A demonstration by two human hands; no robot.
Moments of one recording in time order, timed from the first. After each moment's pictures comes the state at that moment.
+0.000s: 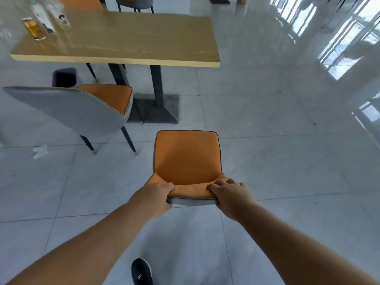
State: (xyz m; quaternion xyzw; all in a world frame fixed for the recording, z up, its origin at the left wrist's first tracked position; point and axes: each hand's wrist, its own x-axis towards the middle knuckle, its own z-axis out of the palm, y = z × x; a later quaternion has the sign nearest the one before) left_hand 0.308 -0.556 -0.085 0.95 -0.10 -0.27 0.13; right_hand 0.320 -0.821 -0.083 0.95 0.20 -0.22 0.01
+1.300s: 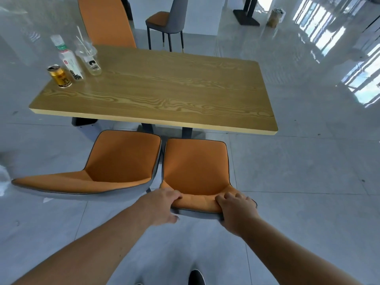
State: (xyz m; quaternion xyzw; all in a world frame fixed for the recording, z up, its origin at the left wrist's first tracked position) left_hand 0.700 -0.330 -0.075 0.93 -0.10 -0.30 0.16; right_hand 0.713 -0.601 -0.068 0.95 0.19 -0.23 0.05
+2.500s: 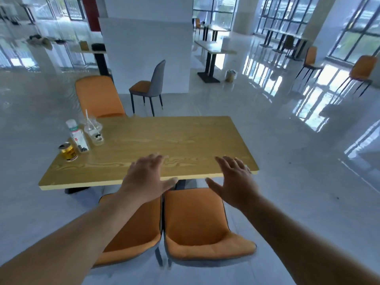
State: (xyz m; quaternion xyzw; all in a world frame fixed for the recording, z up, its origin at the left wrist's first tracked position) left_hand 0.788 -0.220 0.158 0.99 -0.10 0.01 0.13; right_hand 0.775 -0.506 0.148 0.99 0.08 0.06 -0.10
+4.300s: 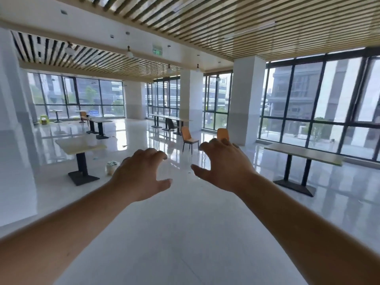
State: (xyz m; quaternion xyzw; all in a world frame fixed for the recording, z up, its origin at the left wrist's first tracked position) left_hand 1.422 -1.285 0.469 0.87 -0.41 0.26 0.09; right_hand 1.278 -1.498 0.497 0.95 -0.07 0.30 0.06
